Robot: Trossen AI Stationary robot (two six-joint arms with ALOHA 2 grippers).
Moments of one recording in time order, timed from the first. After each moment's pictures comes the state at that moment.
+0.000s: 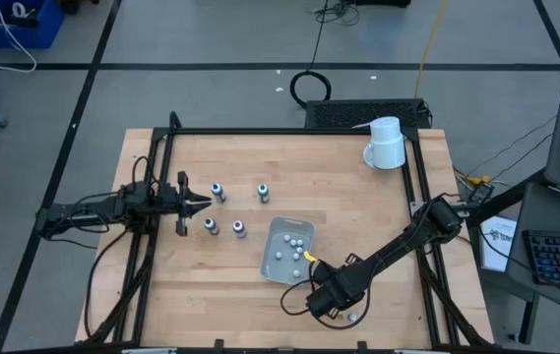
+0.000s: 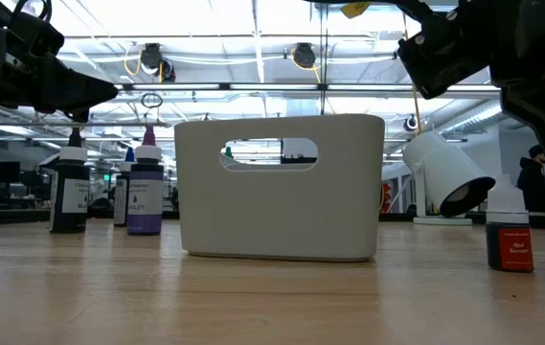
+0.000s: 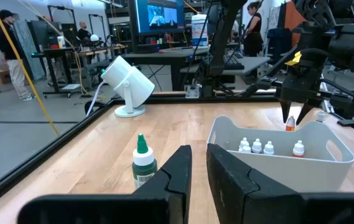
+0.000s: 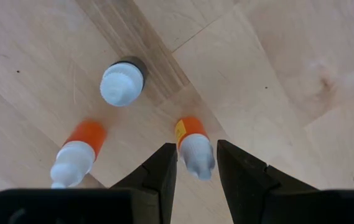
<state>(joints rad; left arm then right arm) 0.11 0.04 0.01 0.03 0.04 0.05 0.58 2.02 1.49 -1.15 0.00 1.19</state>
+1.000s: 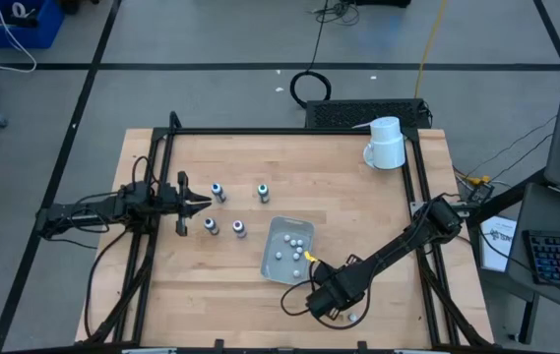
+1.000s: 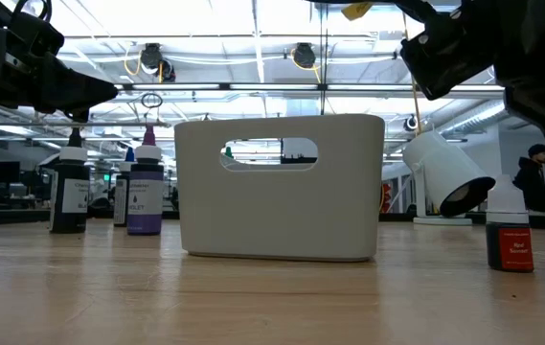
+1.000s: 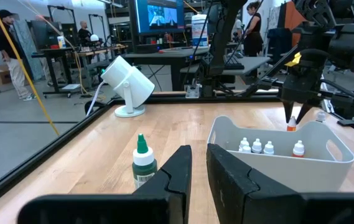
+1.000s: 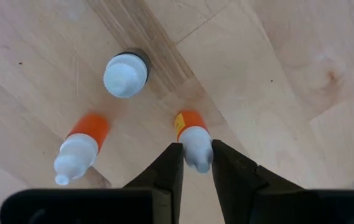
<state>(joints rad) 0.11 0.04 0.01 0.03 0.04 0.05 0.58 2.02 1.49 -1.14 -0.03 1.19</state>
